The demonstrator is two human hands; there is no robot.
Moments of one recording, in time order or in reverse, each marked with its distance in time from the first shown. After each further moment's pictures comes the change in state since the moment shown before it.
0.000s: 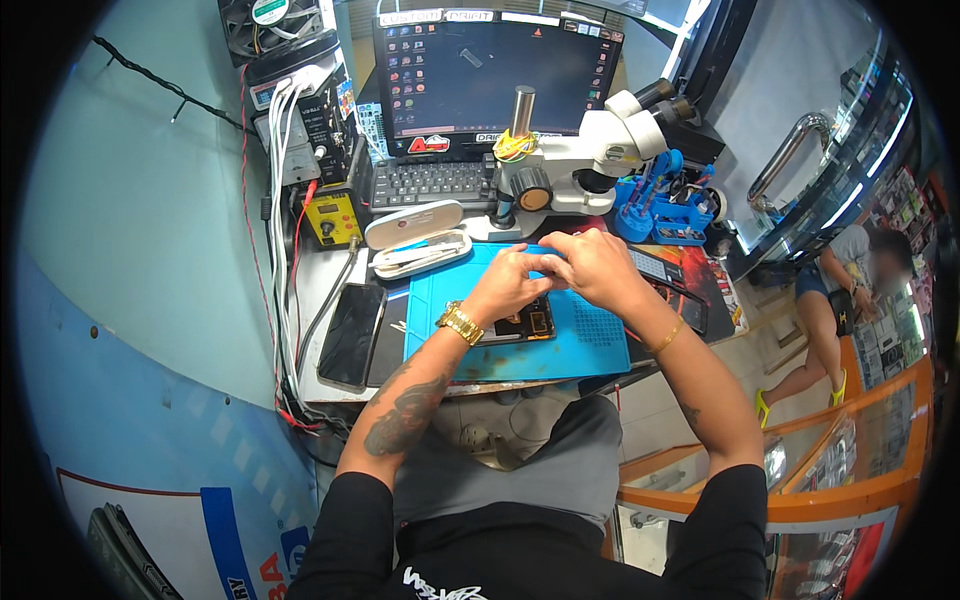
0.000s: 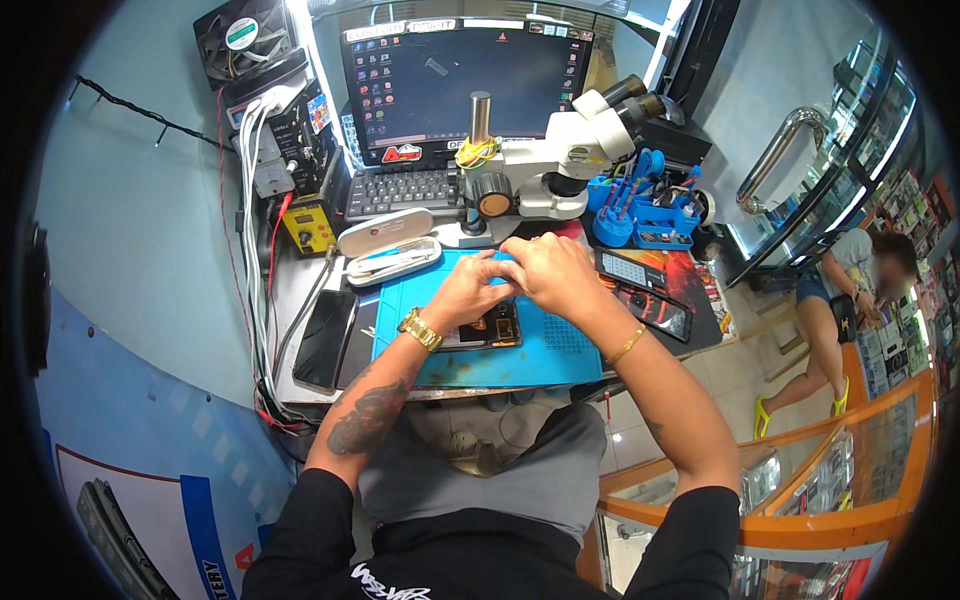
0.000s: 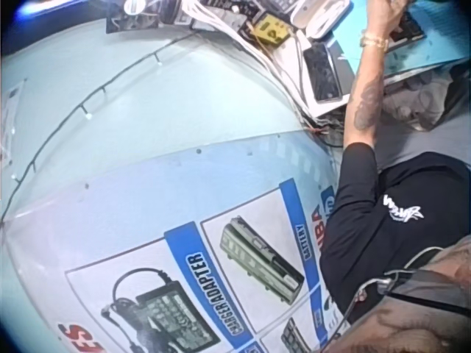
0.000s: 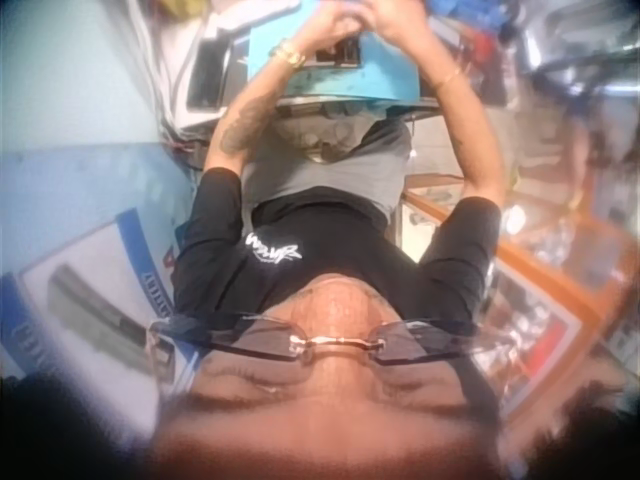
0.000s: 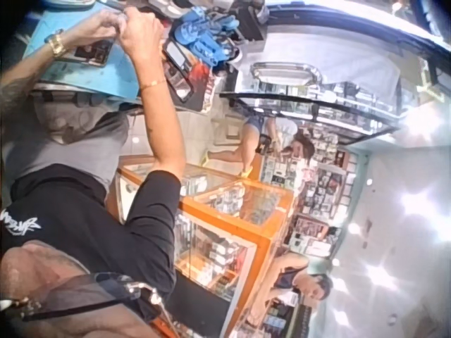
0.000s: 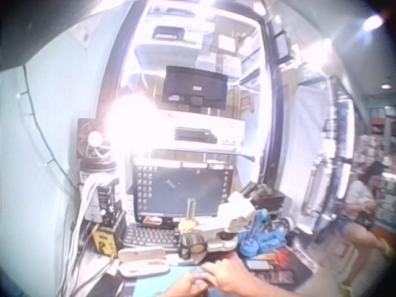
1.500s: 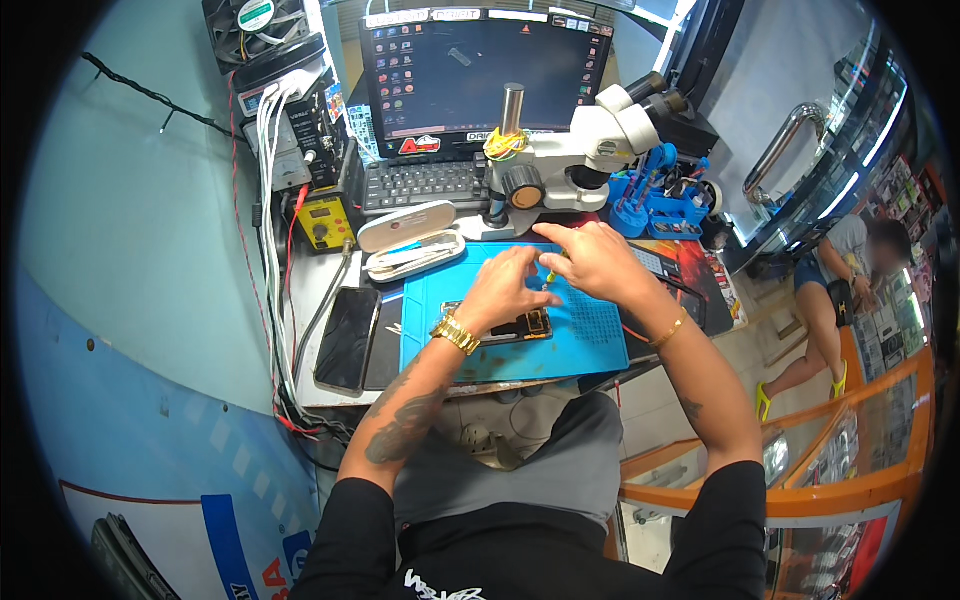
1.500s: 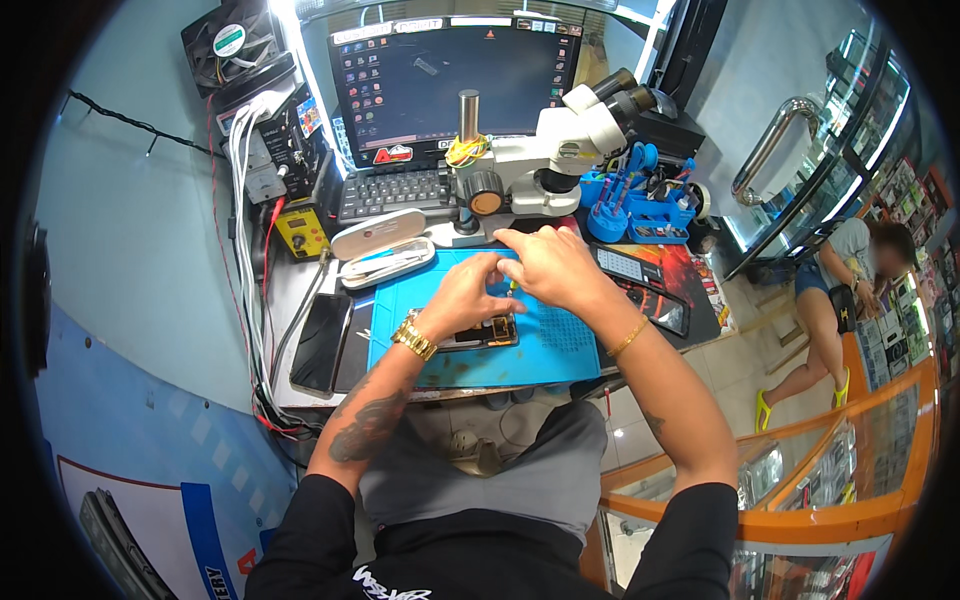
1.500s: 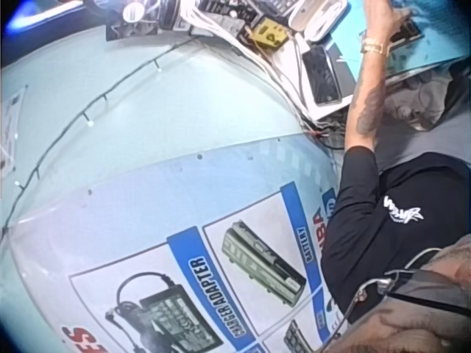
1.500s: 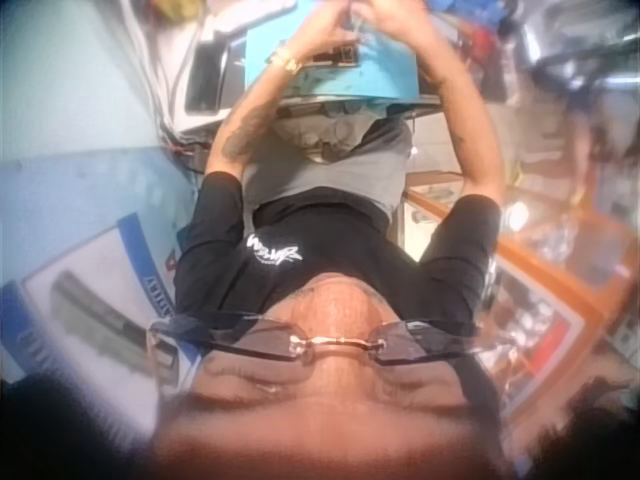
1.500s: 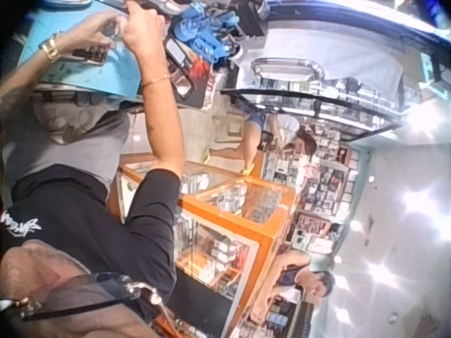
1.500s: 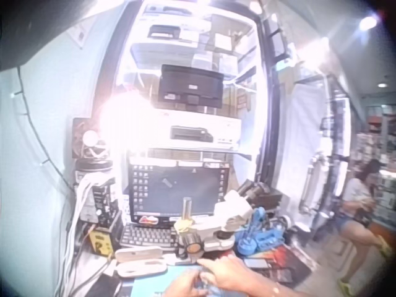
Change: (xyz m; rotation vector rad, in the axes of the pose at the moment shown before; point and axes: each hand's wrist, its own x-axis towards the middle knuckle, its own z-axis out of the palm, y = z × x) left_hand -0.007 0.004 0.010 0.201 0.075 -0.168; right_hand 0.001 0.007 -0.004 0.129 0.007 -0.041
